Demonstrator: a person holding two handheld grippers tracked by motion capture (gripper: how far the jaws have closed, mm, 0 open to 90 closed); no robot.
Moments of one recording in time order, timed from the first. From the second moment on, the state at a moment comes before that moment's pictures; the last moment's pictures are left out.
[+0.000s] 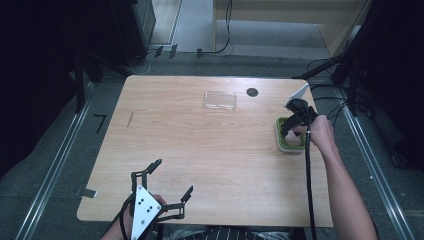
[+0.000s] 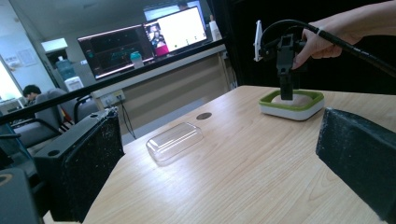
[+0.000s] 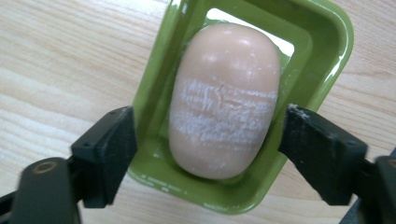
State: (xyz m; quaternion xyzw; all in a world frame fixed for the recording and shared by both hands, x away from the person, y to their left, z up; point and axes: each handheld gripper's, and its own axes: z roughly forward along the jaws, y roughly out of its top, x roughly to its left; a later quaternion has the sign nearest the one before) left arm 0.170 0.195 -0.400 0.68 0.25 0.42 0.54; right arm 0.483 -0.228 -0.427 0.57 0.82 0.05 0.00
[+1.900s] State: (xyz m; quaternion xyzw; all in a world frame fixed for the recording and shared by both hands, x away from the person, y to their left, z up) left arm 0.169 0.194 -0.400 0.69 0.24 0.42 0.54; right arm 0.368 -0.223 -0.409 0.49 0.87 0.01 0.01
